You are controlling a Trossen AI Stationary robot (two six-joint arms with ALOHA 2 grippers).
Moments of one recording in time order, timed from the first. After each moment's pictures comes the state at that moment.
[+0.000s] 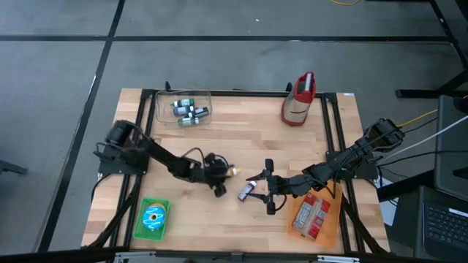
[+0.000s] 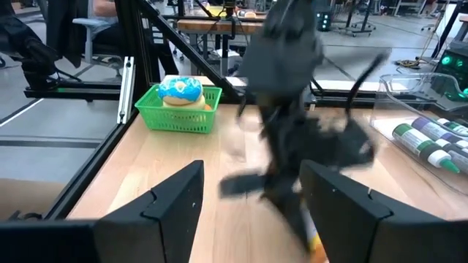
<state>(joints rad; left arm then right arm) -0.28 1.81 0.75 0.28 -0.45 -0.51 0.54 1.56 0.70 0.64 0.50 0.10</state>
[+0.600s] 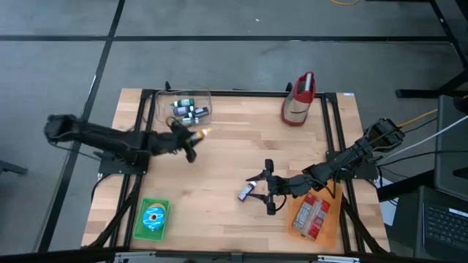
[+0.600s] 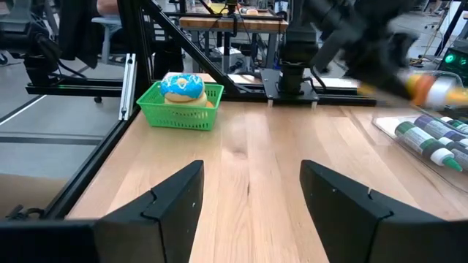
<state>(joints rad) -0.04 0.91 0.39 0.02 -0.54 -0.37 0.54 1.56 0.70 0.64 0.50 0.10</state>
